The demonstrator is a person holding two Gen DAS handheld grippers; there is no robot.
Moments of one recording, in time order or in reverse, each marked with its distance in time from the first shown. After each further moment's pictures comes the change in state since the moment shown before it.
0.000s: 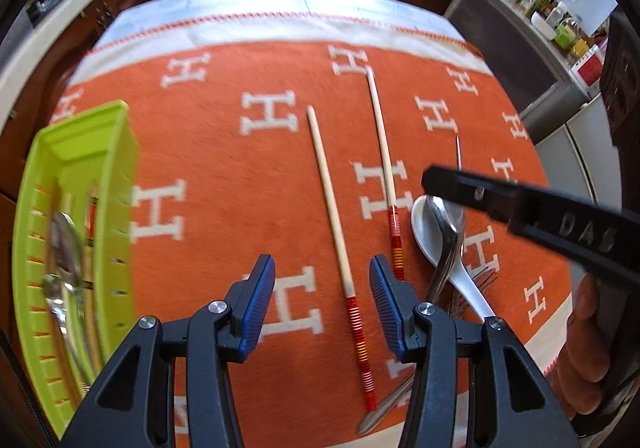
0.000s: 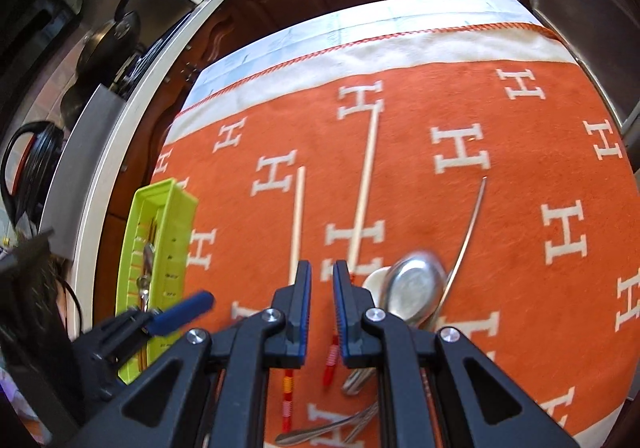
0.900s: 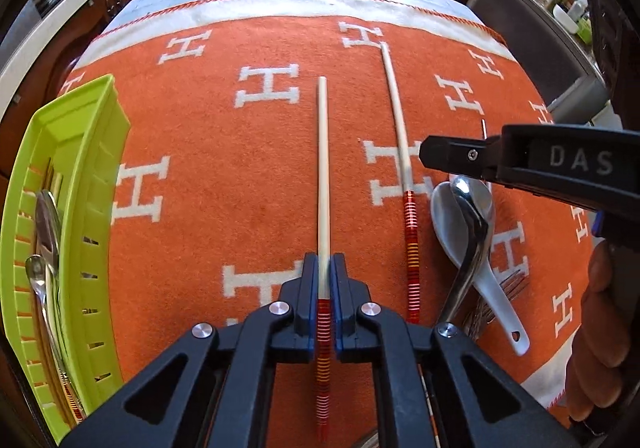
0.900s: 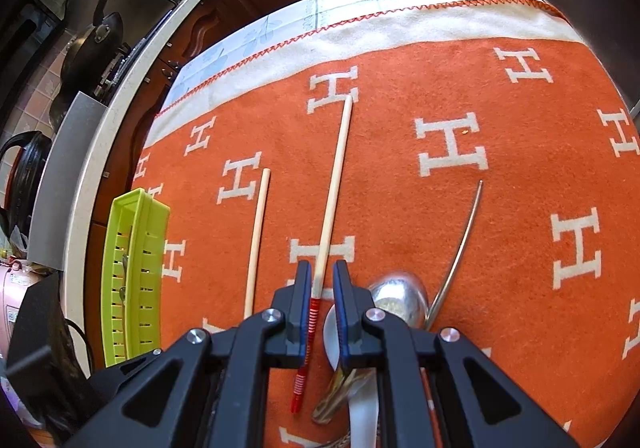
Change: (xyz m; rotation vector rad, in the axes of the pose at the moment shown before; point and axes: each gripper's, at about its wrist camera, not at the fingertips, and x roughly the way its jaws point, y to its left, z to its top) left arm 0.028 -0.010 -0.013 -0.033 -0.005 0.085; right arm 0.029 -0.017 0.010 0.020 0.049 -0.005
